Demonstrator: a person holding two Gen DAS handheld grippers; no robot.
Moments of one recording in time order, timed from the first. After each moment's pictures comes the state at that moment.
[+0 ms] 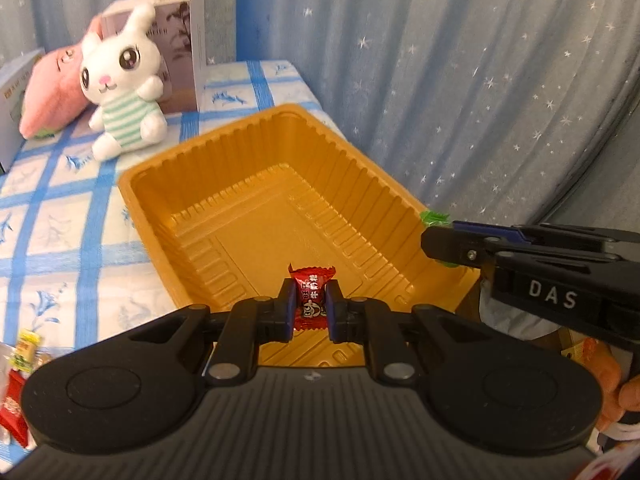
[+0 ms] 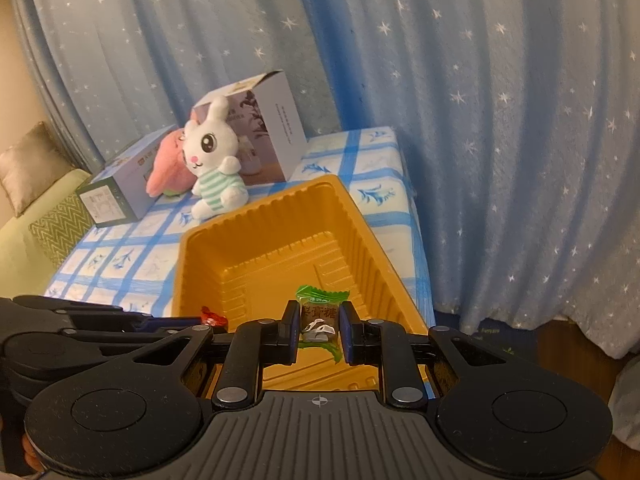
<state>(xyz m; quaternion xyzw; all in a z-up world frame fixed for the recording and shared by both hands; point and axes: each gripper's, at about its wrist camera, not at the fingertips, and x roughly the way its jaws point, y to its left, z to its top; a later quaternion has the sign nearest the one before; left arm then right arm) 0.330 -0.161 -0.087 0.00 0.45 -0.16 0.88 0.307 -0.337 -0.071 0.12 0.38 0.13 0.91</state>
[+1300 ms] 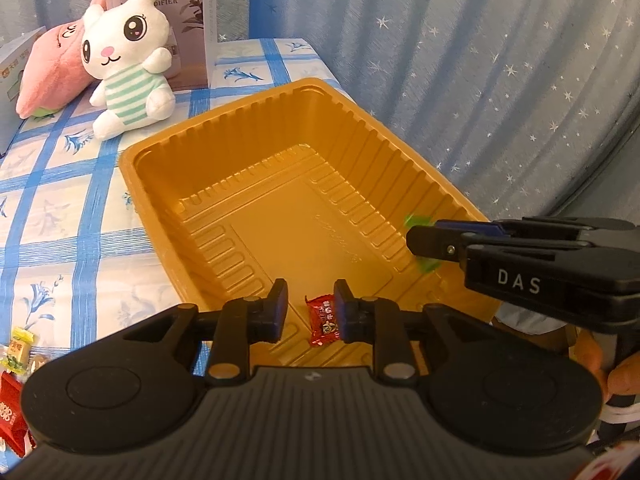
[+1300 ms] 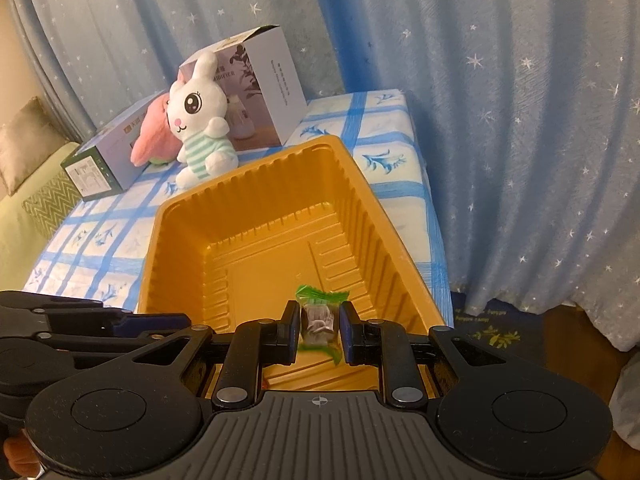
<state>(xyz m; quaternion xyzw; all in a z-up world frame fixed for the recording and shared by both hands) 0.348 -0.152 -0.107 0.01 0.47 -0.15 0.87 0.345 -0.326 -0.109 0.11 0.43 0.15 0.89</state>
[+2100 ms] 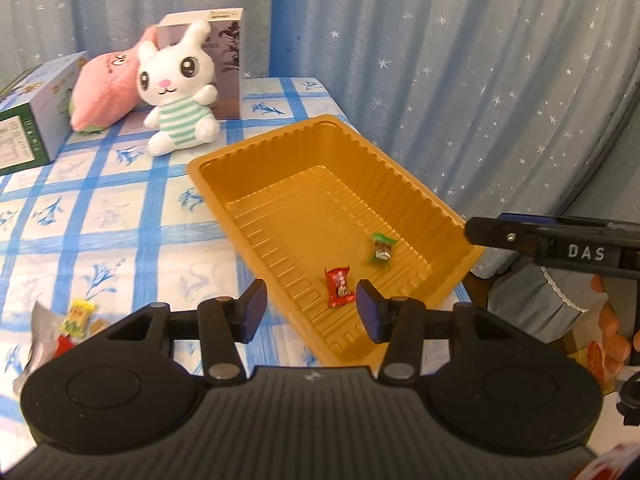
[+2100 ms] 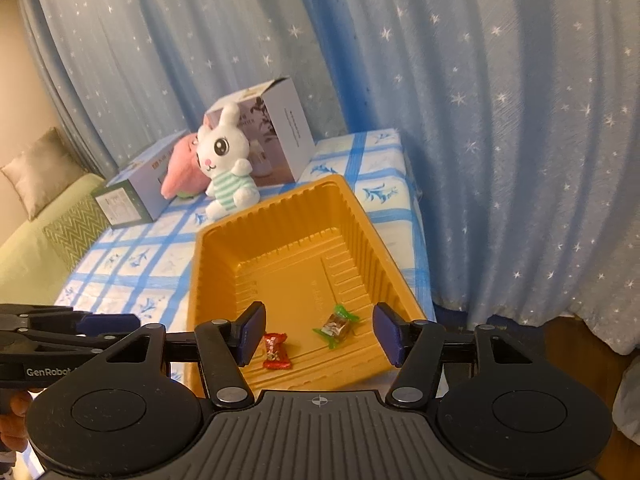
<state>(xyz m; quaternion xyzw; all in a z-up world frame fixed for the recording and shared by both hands) 0.271 -0.109 -0.055 0.00 0.42 -0.14 0.90 0.273 -0.348 -0.055 0.13 0.37 0.15 0.91</state>
